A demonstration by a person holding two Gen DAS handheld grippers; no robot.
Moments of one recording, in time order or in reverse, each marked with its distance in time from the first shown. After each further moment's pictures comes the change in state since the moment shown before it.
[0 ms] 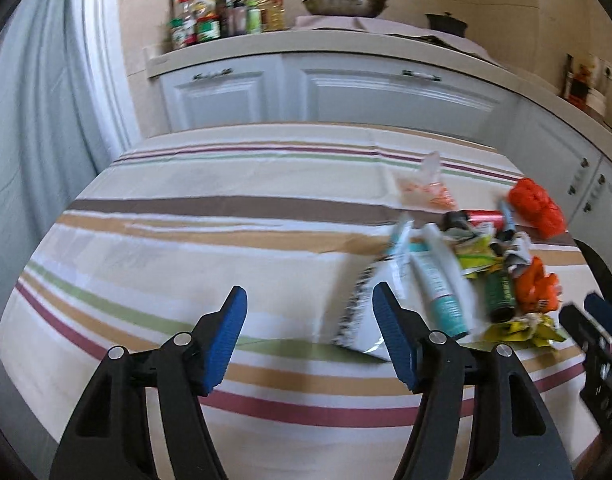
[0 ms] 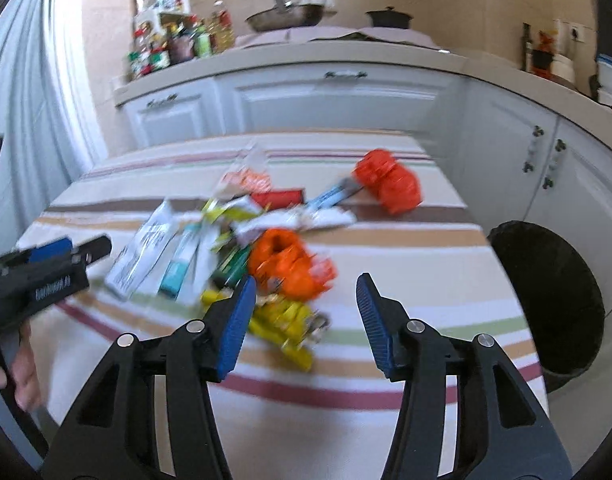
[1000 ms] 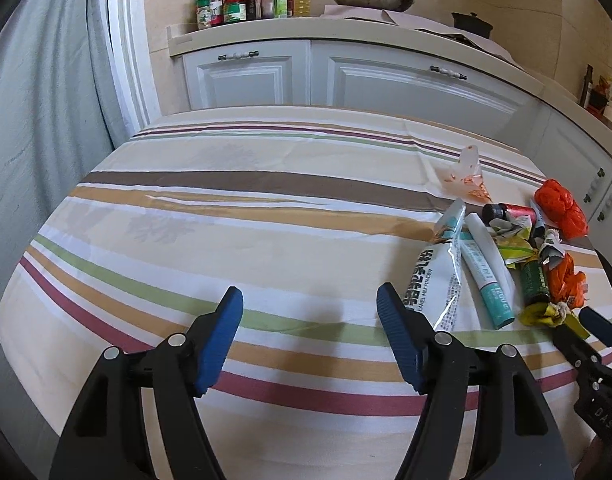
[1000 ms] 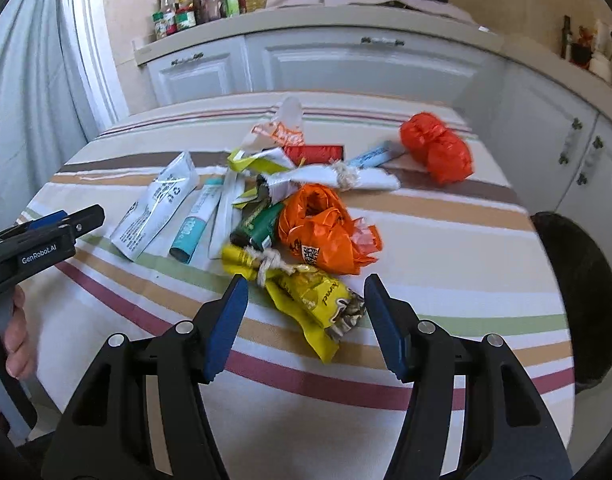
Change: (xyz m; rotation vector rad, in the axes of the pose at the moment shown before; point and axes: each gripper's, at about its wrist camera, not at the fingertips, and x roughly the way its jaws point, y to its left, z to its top) left arm 0.005 0.033 -0.011 -0.046 0.033 0.024; right arm 0.029 0.010 -0.005 -0.058 0.131 0.096
